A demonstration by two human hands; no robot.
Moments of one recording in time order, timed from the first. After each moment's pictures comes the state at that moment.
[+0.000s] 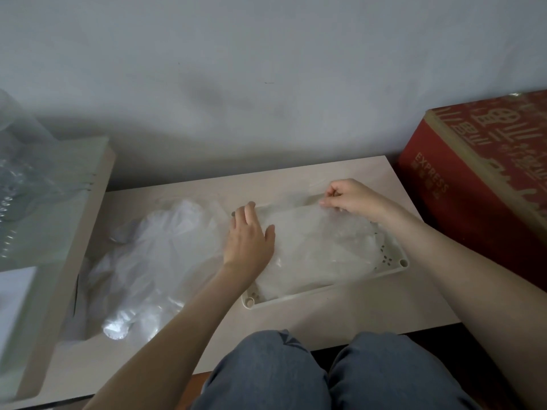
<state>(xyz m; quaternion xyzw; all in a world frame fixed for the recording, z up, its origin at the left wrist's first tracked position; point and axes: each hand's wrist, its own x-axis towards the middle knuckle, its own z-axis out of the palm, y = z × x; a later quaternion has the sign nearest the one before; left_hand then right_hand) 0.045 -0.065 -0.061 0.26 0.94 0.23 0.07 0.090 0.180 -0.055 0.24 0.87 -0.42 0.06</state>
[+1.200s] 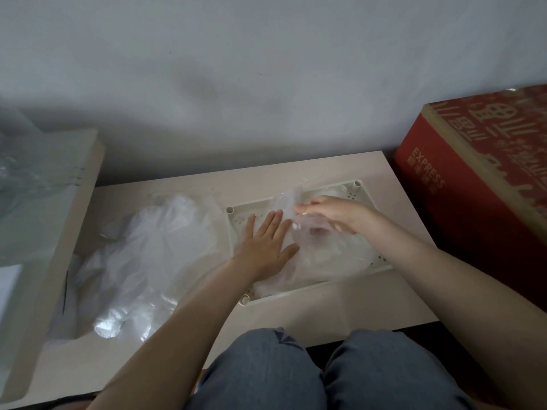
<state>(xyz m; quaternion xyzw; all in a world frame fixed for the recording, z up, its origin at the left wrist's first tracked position) 0.044 -0.049 -0.097 0.48 0.86 -0.04 0.17 0.094 0.130 -0.047 0.28 0.72 -0.61 0.20</state>
